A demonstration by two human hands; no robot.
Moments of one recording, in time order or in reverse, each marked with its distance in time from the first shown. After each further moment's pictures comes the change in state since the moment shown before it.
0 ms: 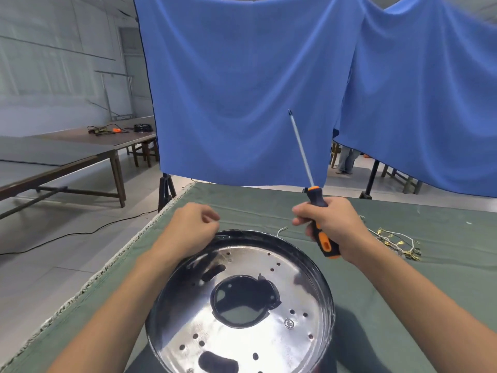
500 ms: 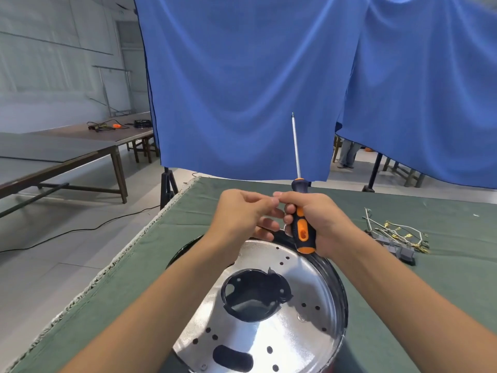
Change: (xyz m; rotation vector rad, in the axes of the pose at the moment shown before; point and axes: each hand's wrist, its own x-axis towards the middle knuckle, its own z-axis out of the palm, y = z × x) left_hand -0.022 0.064 0.018 -0.898 -0.168 -0.088; right_hand -0.014 -0.020 0.049 0.394 -0.087 0.215
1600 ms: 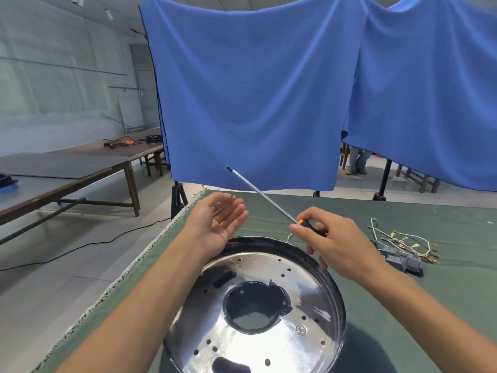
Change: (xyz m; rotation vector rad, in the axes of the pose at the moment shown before) left_hand 0.022 0.005 -0.036 -0.703 0.226 -0.276; right_hand -0.017 0.010 -0.054 -1.044 0.035 -0.521
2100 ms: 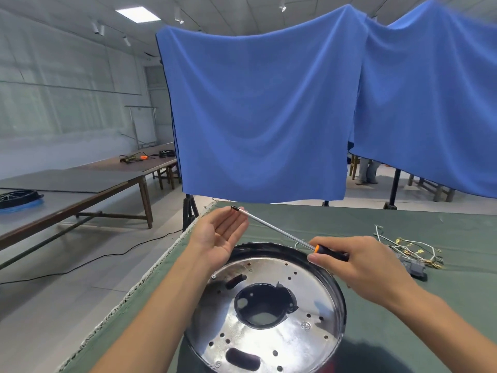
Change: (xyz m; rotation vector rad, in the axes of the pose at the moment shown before) left_hand -0.020 -0.002 -0.013 -0.077 -0.038 0.087; right_hand -0.038 0.004 -0.017 -0.210 0.066 -0.149
